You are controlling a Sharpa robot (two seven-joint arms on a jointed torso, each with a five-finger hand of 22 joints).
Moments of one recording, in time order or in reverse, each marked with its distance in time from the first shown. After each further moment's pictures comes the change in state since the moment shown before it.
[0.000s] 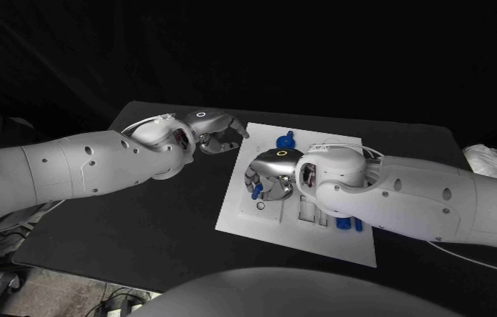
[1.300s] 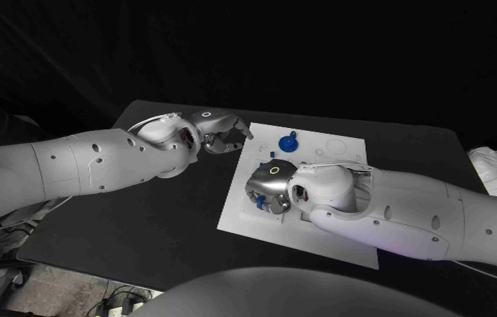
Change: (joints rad) left arm 0.000 0.013 0.000 -0.008 0.007 0.015 -0.002; left_hand 0.000 0.000 0.001 0.001 0.000 0.004 0.004 0.000 0.000 0.004 0.003 0.000 0.000 0.000 0.000 0.000 0.000 0.000 0.000 0.000 0.000 0.000; right arm -0.060 0.024 -0.001 0.019 -0.257 0.070 -0.069; right_hand -0.026 -0.026 0.013 -0.007 -0.010 0.002 -0.006 -0.027 -0.013 0.015 -0.004 -0.024 -0.014 0.000 0.000 0.000 -0.003 0.000 0.000 0.000 0.005 0.000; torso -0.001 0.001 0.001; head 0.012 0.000
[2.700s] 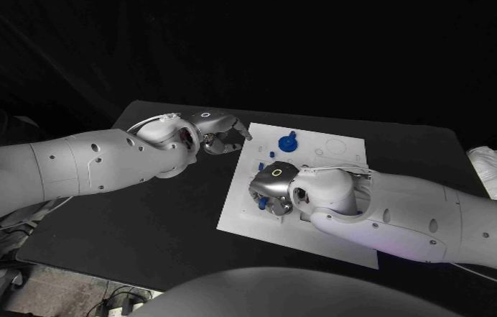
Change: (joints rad) left arm 0.000 0.001 0.000 -0.004 0.014 0.019 -0.006; left_hand 0.000 0.000 0.003 -0.003 0.000 0.000 0.000 0.000 -0.001 0.004 0.004 0.000 0.000 -0.004 0.004 0.000 0.001 0.000 0.000 0.000 0.000 0.000; right arm -0.020 -0.004 0.000 -0.016 -0.021 0.004 -0.021; right_hand -0.009 -0.009 0.014 -0.003 -0.019 0.005 -0.006 -0.024 -0.005 0.000 0.001 -0.023 -0.012 0.000 0.000 -0.009 -0.014 0.000 0.000 0.000 -0.008 0.001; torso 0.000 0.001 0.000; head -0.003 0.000
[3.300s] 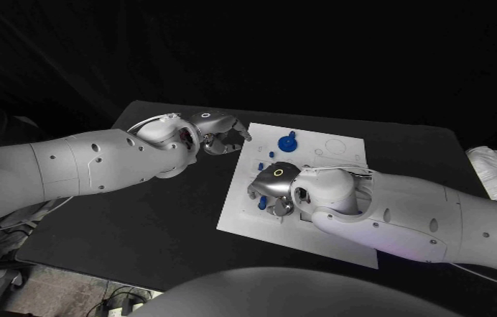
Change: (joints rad) left arm -0.001 0.002 0.001 -0.002 0.001 0.010 -0.003; left_hand 0.000 0.000 0.005 0.000 0.004 0.000 0.000 0.000 0.000 0.000 0.000 0.000 0.000 0.000 0.000 0.000 0.000 0.000 0.000 0.000 0.000 0.001; right arm -0.003 -0.006 0.000 -0.006 0.010 -0.002 0.001; right_hand -0.036 -0.036 0.000 0.000 -0.113 -0.185 -0.054 -0.135 -0.045 -0.127 0.036 -0.076 -0.016 -0.028 0.010 -0.022 -0.042 0.010 -0.027 0.009 -0.051 0.000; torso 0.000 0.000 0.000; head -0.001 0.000
